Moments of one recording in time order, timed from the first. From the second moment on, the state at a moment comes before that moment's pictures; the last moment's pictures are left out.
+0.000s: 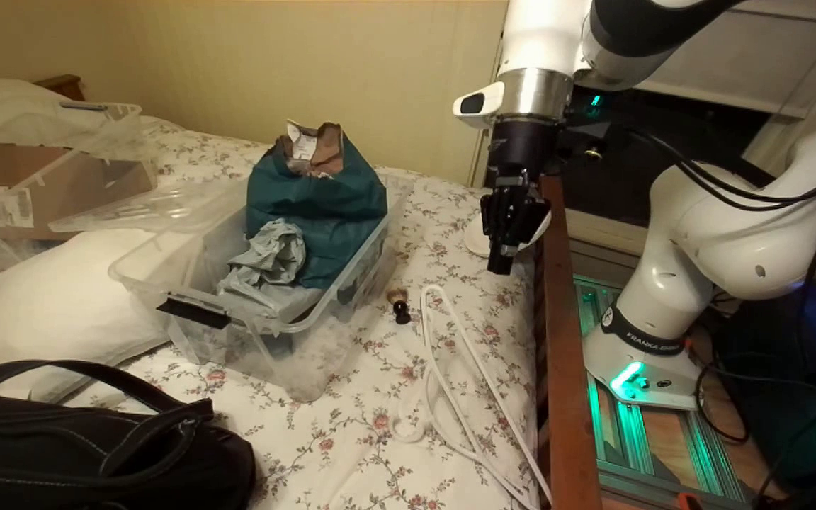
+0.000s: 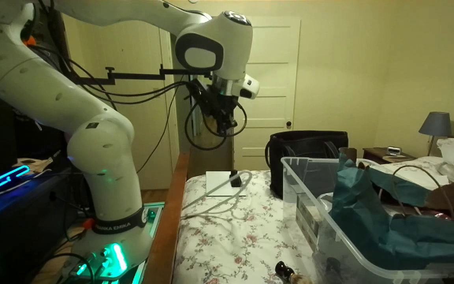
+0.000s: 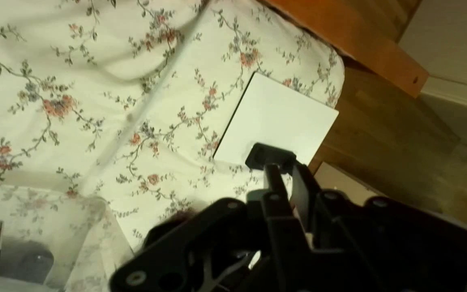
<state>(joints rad) 0.20 -0.77 -0.04 -2.74 0.55 1.95 -0.45</state>
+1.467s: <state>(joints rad) 0.07 -0.67 0.15 -2.75 0.13 2.10 0.06</state>
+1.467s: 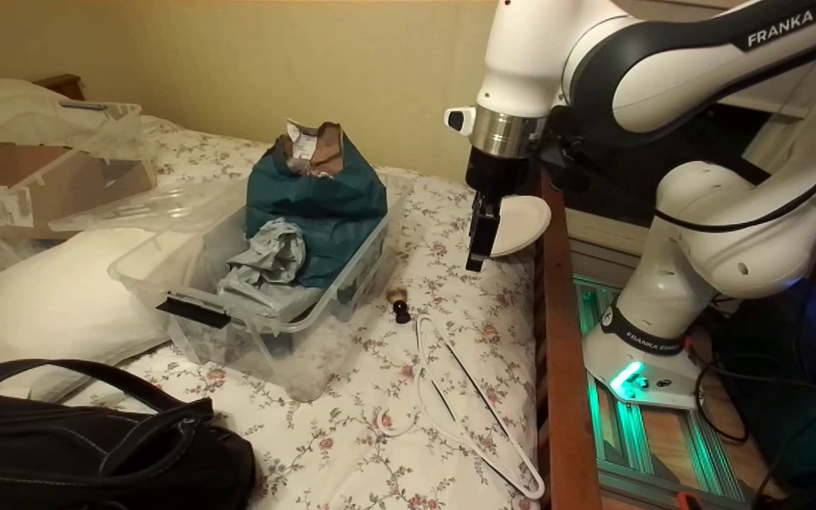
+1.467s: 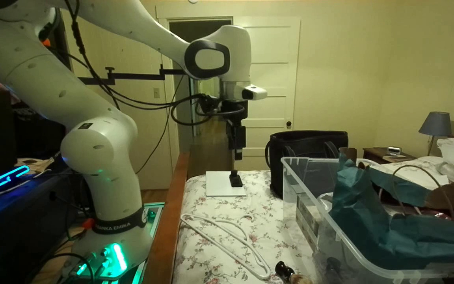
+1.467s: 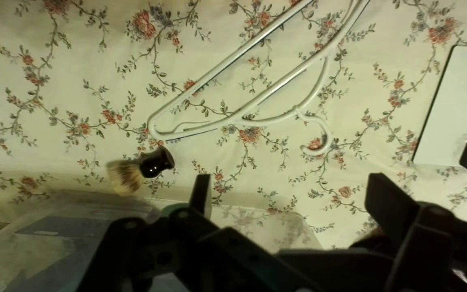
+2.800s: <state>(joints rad) -0.07 -0.17 0.22 -2.77 0.10 2.69 0.74</state>
